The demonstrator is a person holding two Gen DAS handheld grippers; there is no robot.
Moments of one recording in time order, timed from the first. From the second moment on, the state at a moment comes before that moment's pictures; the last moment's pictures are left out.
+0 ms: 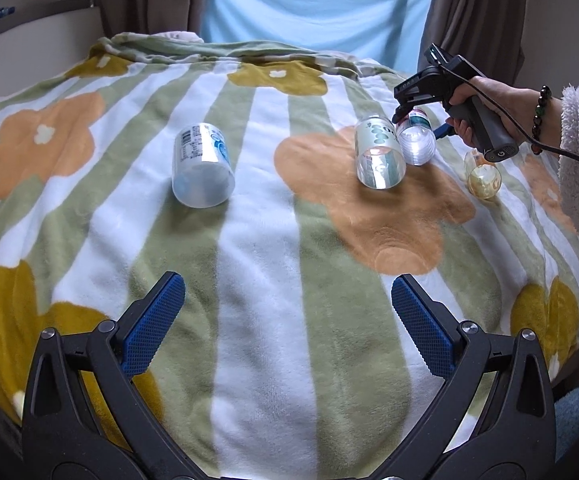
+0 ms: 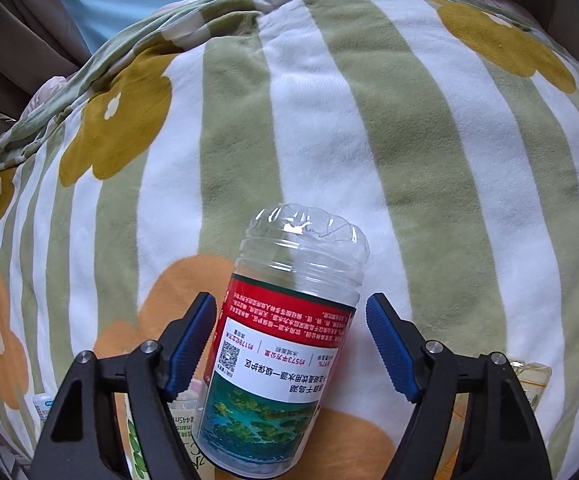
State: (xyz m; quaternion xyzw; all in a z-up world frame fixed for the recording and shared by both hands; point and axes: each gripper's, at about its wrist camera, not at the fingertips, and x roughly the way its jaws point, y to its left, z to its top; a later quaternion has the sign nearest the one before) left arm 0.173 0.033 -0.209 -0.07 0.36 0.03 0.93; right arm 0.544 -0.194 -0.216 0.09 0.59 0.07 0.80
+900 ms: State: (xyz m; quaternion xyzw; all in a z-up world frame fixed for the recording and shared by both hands) left arm 0.155 0.036 -0.214 -0.08 0.36 0.05 0.93; right arm 0.344 -0.134 -0.162 -0.02 0.58 0.33 0.74
